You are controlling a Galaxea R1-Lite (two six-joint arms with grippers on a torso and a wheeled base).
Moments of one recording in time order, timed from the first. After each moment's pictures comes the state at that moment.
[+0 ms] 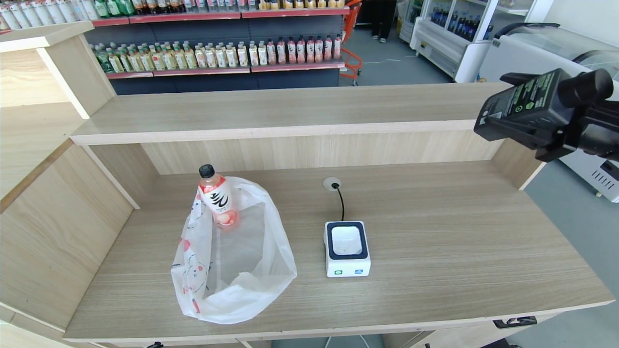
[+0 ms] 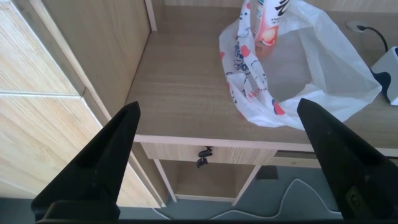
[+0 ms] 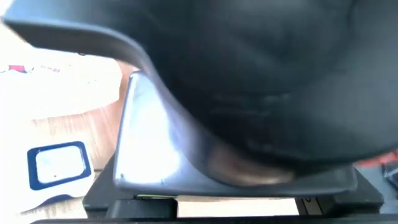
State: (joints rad) left arm 0.00 0.00 0.00 0.00 0.09 -0.02; right arm -0.11 1.68 -0.94 -1.30 1.17 -0.38
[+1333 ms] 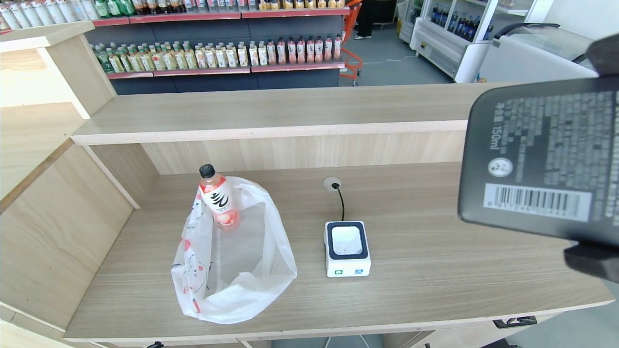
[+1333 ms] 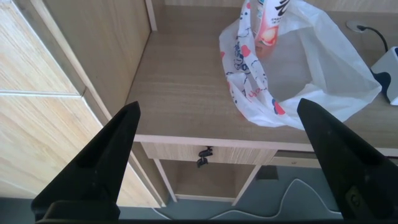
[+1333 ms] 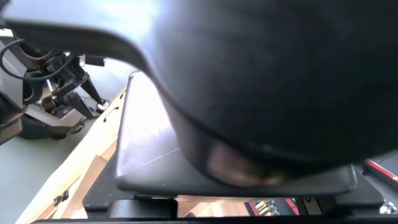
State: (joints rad) left arm 0.00 0.00 0.00 0.00 0.09 -0.02; right arm 0.63 1.41 -0.69 -1.47 1.15 -0.49
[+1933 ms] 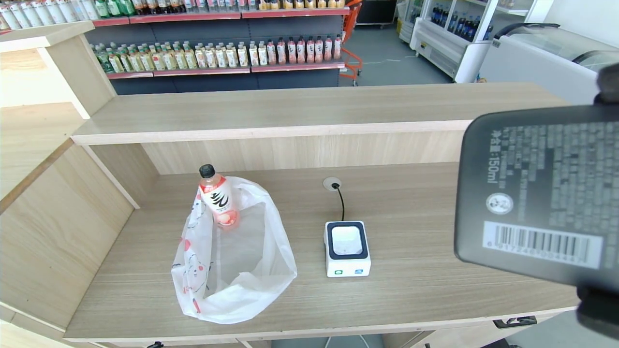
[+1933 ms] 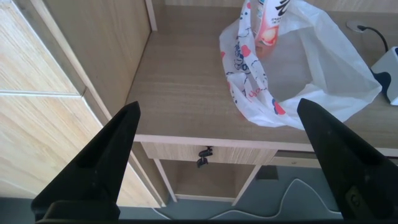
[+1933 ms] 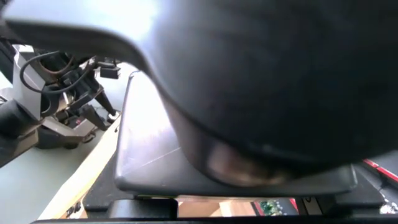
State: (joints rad) left arm 0.00 0.00 0.00 0.00 0.09 -0.02; right arm 0.69 1.41 -0.67 -1.48 1.15 -0.51
